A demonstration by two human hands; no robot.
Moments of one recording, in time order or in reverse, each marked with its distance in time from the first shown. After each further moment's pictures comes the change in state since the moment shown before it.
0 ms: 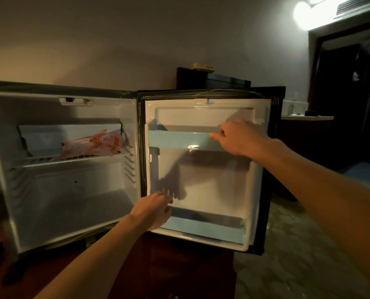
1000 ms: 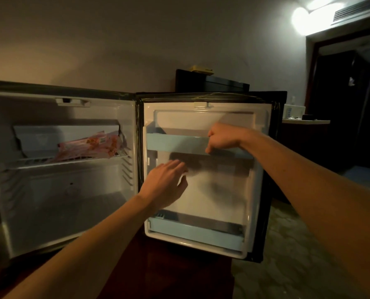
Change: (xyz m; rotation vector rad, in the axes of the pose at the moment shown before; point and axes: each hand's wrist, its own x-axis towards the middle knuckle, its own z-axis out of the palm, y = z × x) left_hand 0.026 0.038 -0.056 -0.009 0.507 0.255; right_hand 0.034 -0.019 -0.009 0.299 -0.375 -0.050
